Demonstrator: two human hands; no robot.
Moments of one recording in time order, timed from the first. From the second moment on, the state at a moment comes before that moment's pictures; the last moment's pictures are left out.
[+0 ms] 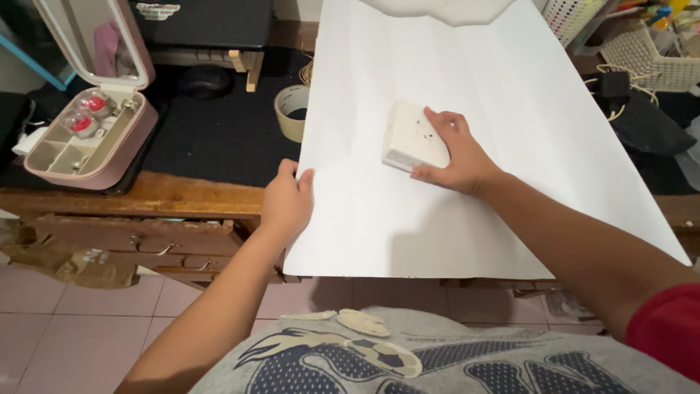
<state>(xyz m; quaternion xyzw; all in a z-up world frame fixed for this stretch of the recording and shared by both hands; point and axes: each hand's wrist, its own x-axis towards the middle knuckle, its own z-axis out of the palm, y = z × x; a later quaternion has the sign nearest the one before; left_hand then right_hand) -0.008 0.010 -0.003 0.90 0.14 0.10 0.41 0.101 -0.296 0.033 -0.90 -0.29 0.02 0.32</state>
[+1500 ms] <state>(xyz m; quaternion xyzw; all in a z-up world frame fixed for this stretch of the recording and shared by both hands) 0.073 -0.160 0.009 0.86 -0.14 0.18 0.46 0.116 -0.329 0.002 -0.91 -0.20 0.05 0.36</state>
